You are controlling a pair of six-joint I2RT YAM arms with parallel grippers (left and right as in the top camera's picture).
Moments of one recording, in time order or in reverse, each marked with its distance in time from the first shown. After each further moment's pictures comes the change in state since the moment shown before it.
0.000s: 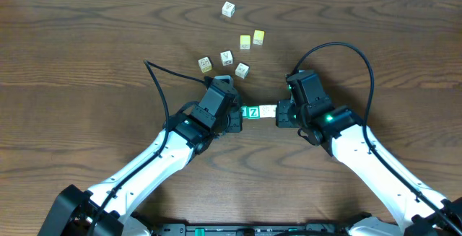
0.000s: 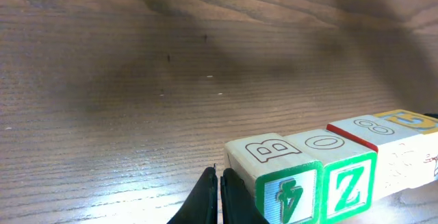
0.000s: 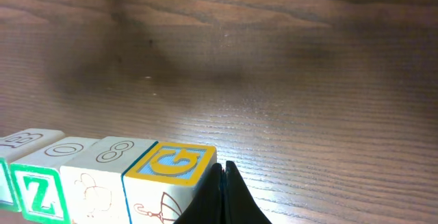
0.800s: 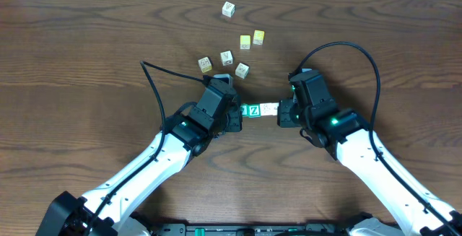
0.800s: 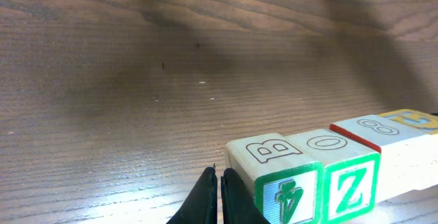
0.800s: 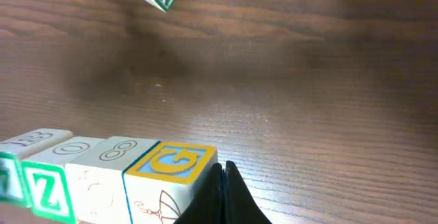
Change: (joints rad) left arm 0.000 -0.032 0.000 0.000 0.002 0.000; right arm 0.000 -0.054 0.002 -0.009 0.005 0.000
